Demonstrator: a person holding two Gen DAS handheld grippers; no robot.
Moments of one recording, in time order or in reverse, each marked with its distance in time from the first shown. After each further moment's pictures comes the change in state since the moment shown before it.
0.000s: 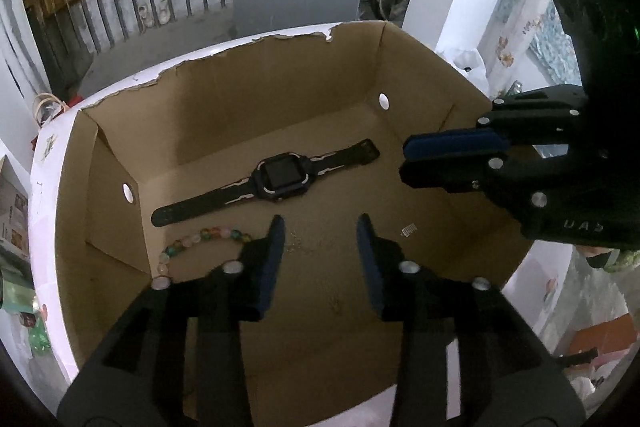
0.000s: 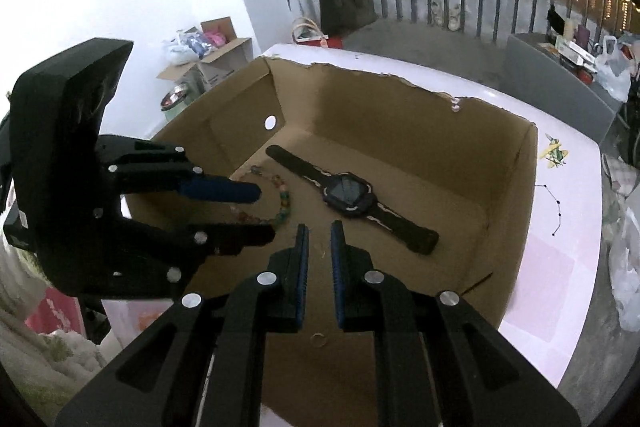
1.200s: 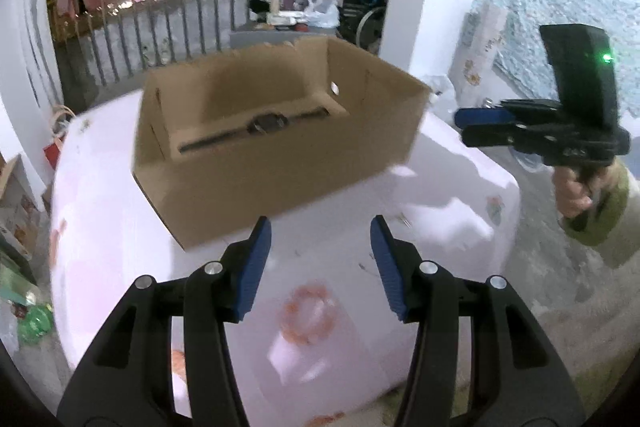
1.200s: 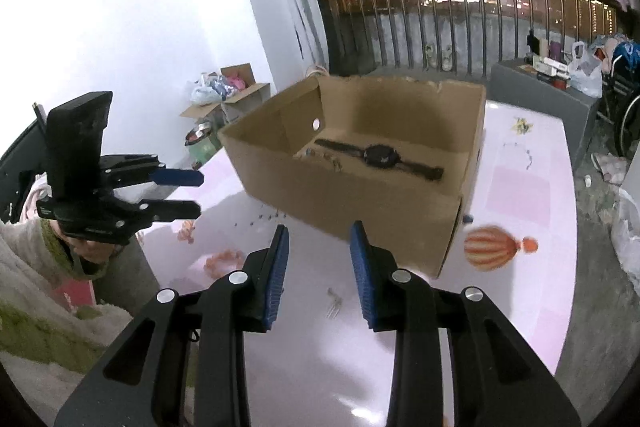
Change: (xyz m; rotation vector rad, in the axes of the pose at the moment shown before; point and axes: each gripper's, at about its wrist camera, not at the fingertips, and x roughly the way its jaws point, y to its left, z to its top) left arm -0.114 -0.031 -0.145 0.044 -0.184 -0.038; right arm -0.096 0.057 -0.138 0.014 -0.204 0.017
